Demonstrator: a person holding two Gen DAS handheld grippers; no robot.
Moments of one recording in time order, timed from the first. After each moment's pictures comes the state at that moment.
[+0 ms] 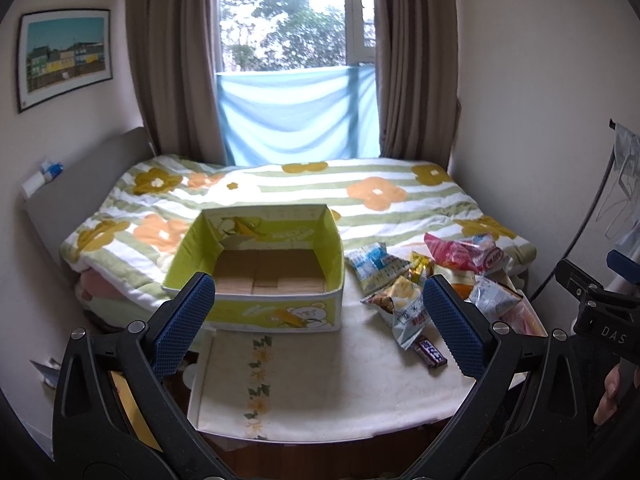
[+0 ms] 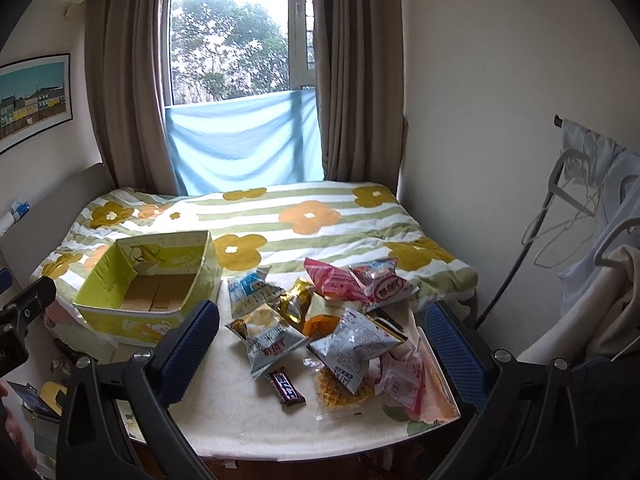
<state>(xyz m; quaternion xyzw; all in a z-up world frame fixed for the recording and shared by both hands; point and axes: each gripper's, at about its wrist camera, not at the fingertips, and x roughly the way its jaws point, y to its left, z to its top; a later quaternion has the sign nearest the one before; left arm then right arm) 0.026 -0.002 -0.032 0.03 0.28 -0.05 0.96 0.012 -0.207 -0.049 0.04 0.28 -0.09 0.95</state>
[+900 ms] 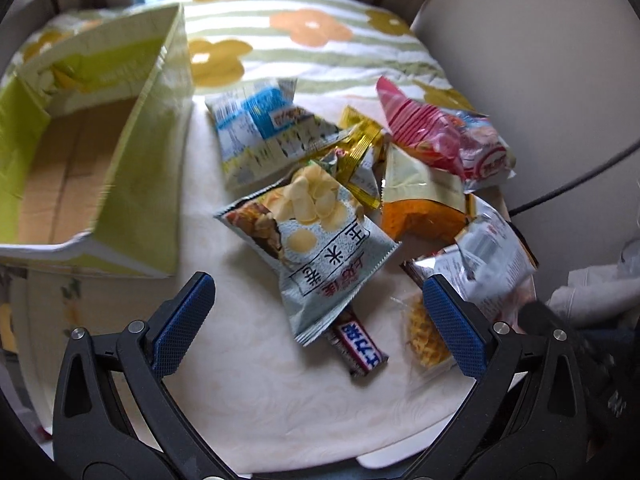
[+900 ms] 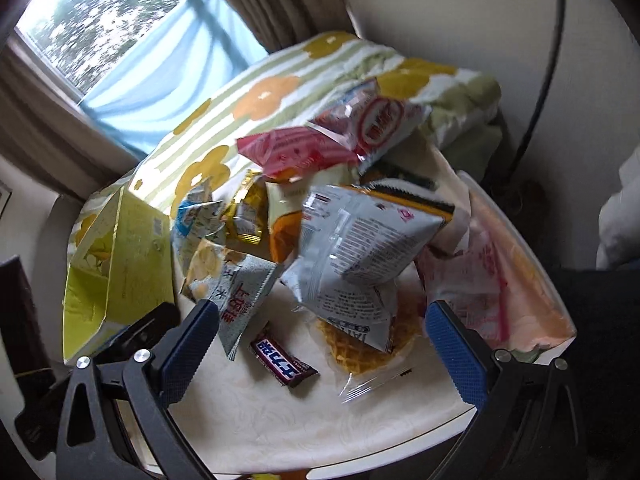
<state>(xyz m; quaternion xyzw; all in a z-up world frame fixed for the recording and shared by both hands) 0.226 -0.125 -0.237 -0.04 0.56 -0.15 0.81 0.125 -0.305 -0.211 0.29 0.47 -0.10 0.82</state>
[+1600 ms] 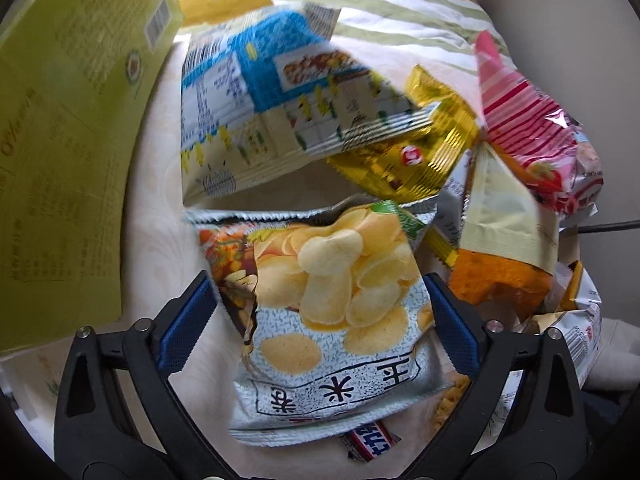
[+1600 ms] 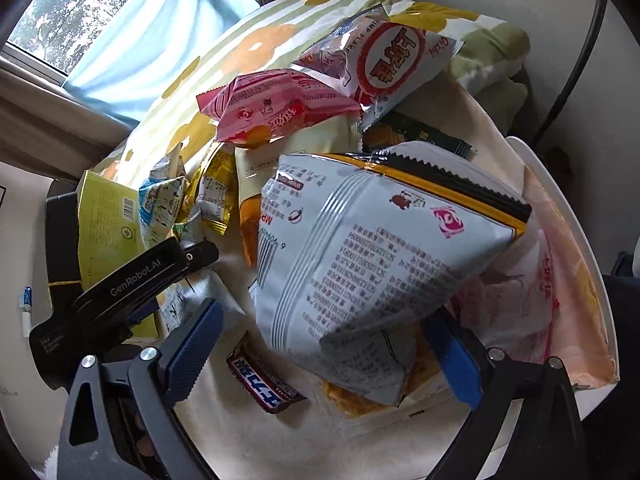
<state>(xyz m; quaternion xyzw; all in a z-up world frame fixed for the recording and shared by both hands) 0.302 -0.147 -0.323 -0.05 0.65 -0.07 0.76 0.182 -0.322 -0.268 0.30 0.54 -0.06 0.78</state>
